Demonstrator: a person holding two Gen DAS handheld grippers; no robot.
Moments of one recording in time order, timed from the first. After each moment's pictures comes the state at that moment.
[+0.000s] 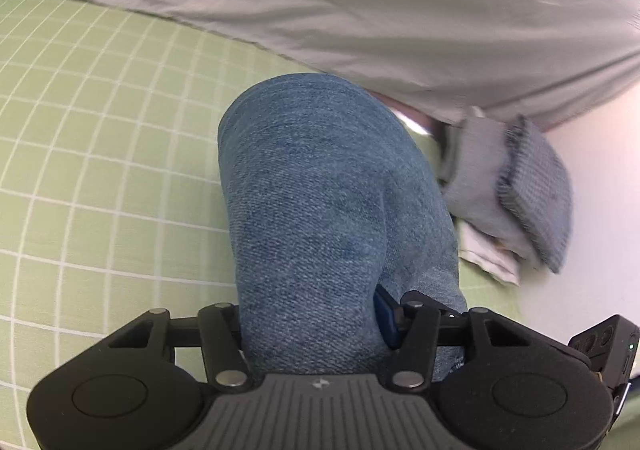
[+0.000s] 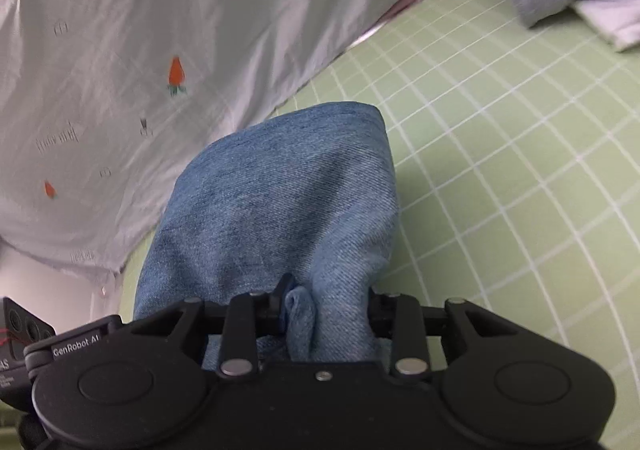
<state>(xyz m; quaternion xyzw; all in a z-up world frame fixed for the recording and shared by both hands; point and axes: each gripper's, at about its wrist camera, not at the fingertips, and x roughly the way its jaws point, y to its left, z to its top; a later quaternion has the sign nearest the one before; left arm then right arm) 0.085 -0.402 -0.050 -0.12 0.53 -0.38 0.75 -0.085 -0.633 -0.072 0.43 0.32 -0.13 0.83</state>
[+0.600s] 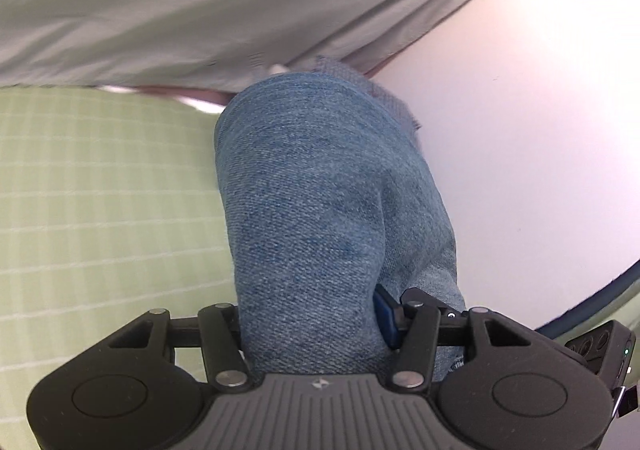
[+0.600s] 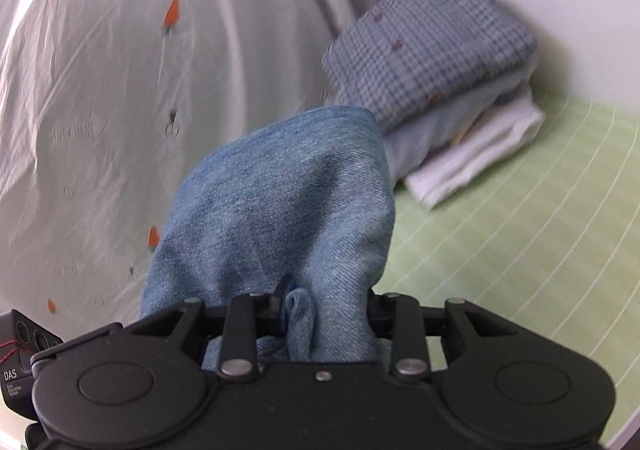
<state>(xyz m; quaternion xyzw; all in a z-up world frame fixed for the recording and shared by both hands) -0.036 -0.591 0.037 -0.11 0.46 -0.54 0.70 -0.266 -0.731 0.038 0.40 0.17 -0.26 0.86</state>
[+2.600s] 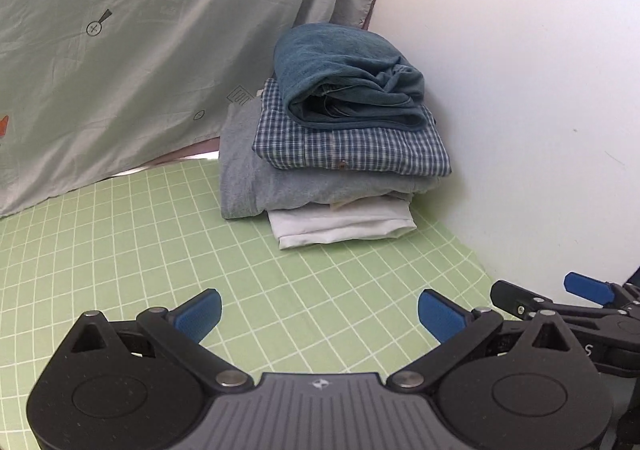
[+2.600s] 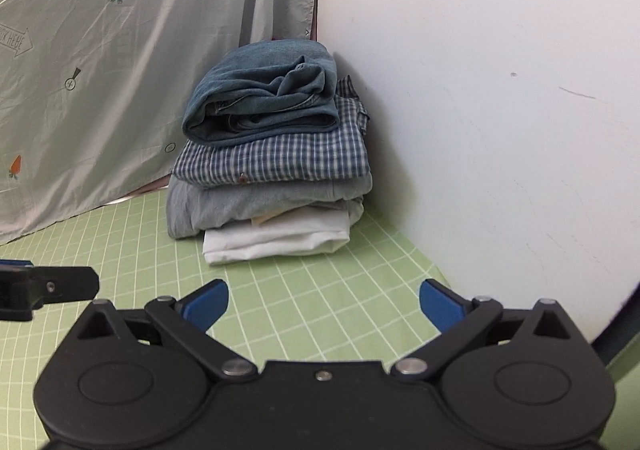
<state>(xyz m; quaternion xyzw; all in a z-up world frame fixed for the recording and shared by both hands) -0.198 -0.679 0.036 0.10 0.34 -0.45 0.82 -0.361 -0.804 0.030 0.13 0.27 -0.39 0.87</state>
